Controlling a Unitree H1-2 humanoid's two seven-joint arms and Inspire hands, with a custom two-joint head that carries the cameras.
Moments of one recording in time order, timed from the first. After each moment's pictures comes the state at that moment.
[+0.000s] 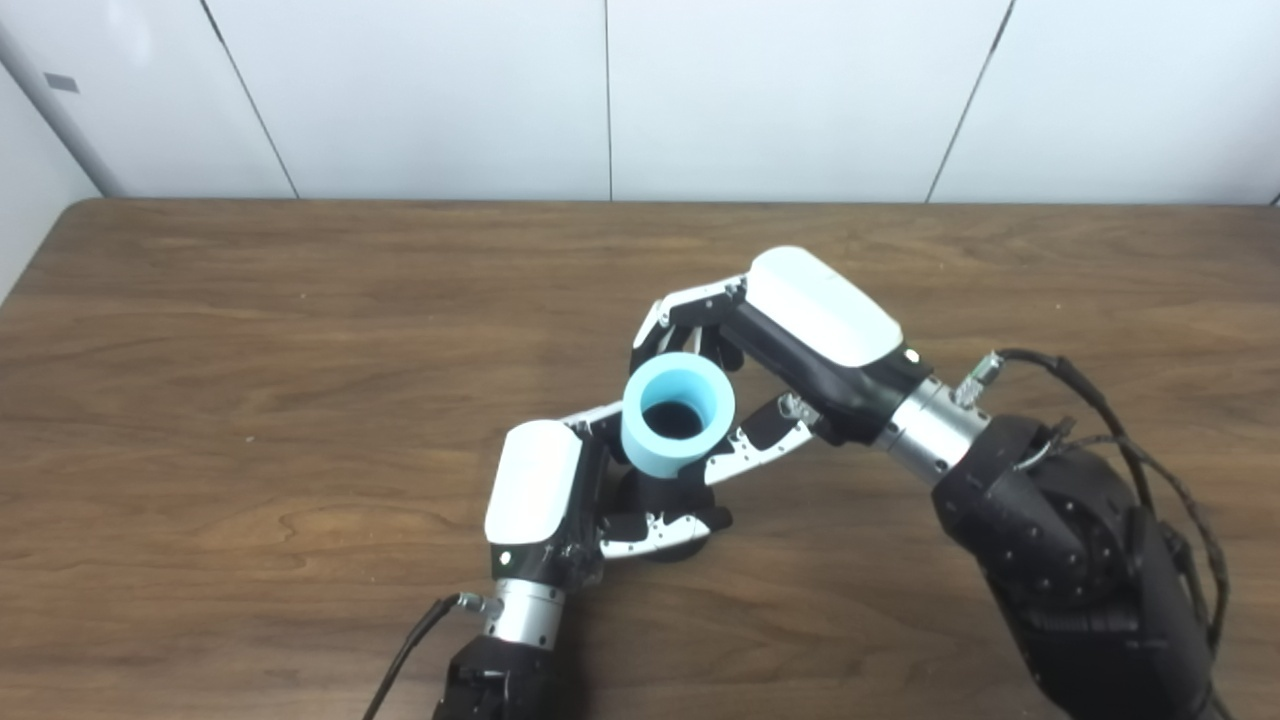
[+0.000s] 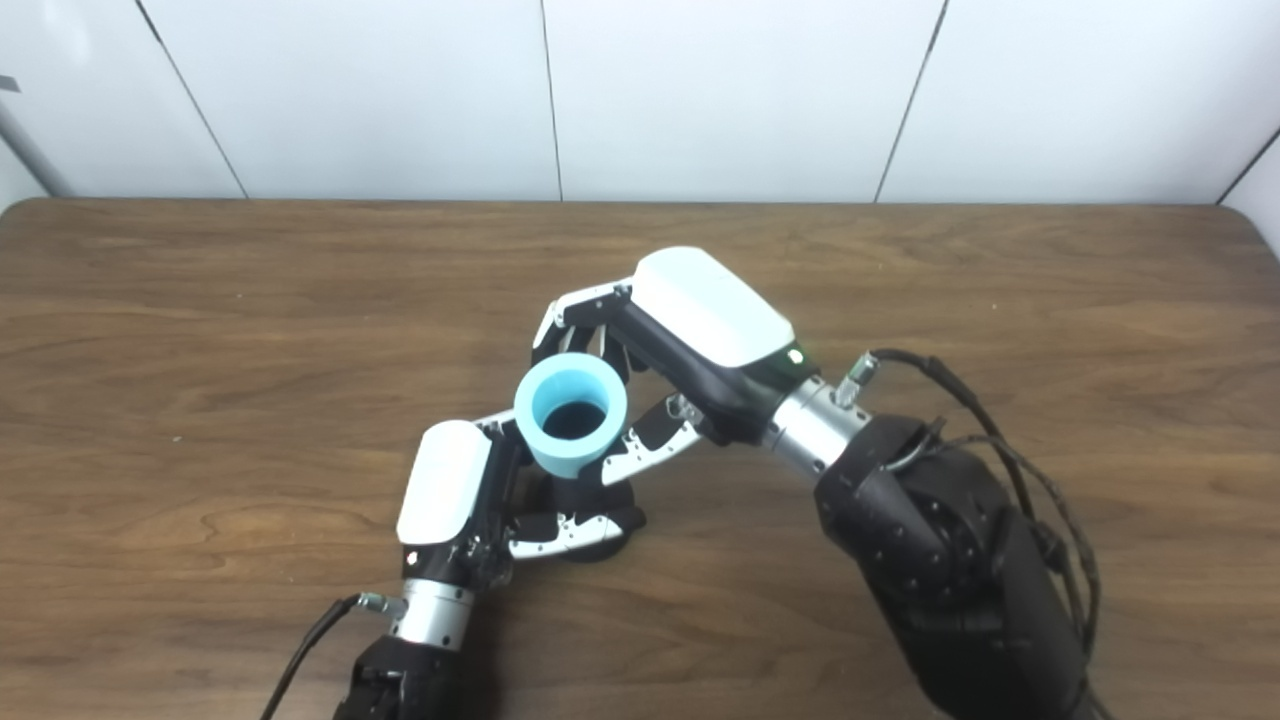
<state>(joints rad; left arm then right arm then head) 0.08 0.02 -0.44 -0.15 0.95 0.05 0.26 -0.34 -0.27 0.32 -0.61 -0.67 0.19 0.59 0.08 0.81</state>
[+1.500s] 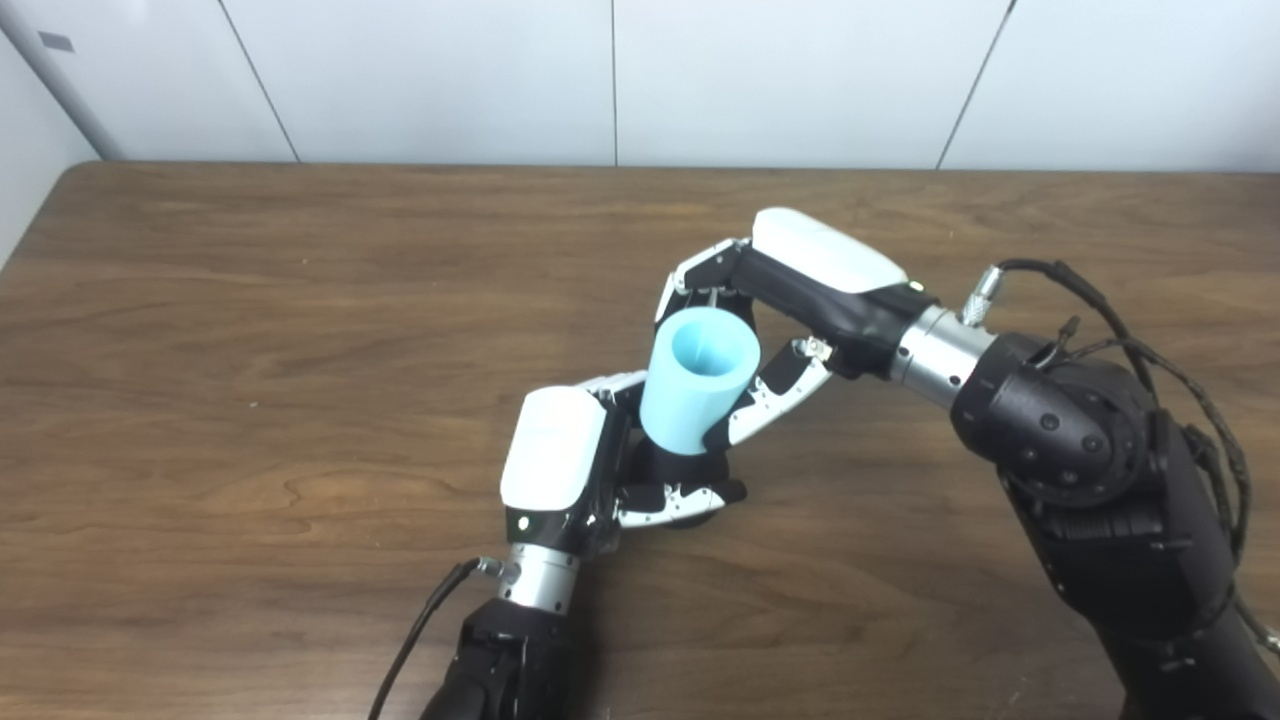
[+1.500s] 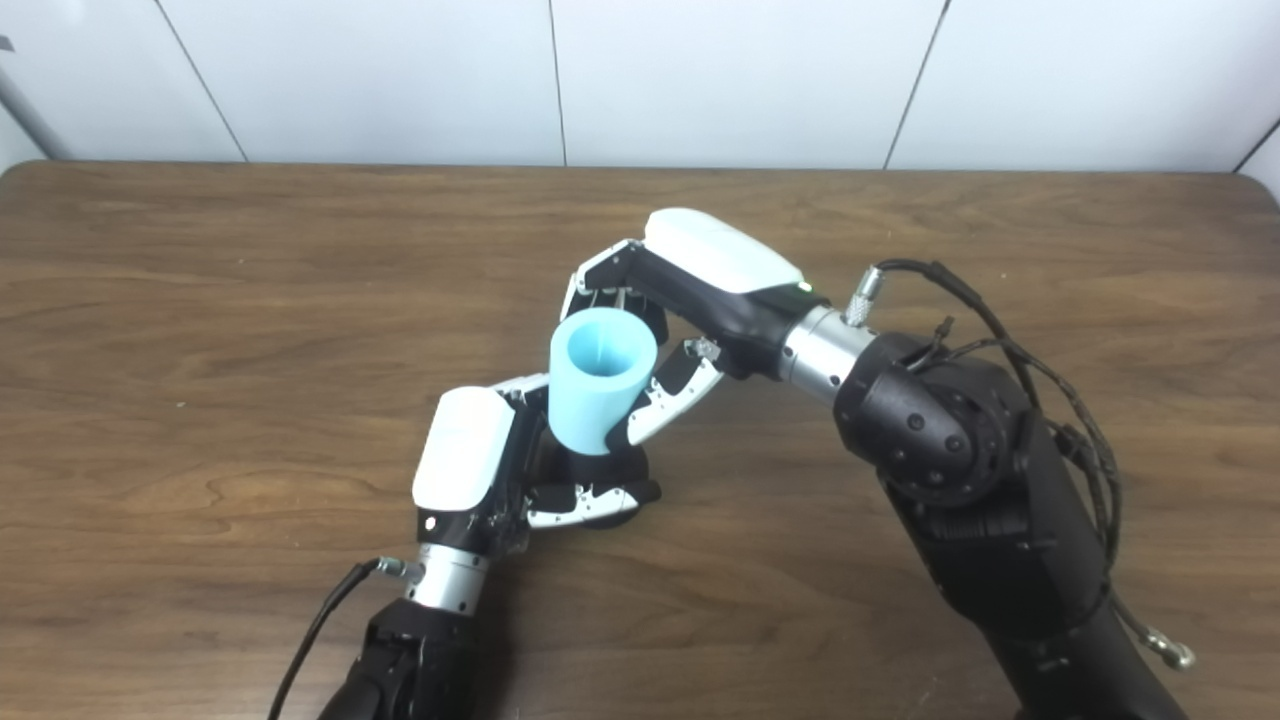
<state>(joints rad) 0.06 0.05 -0.50 -0.14 0.99 0.07 0.28 -0.42 -0.32 0.33 -0.56 -0.57 0.36 0.71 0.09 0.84</state>
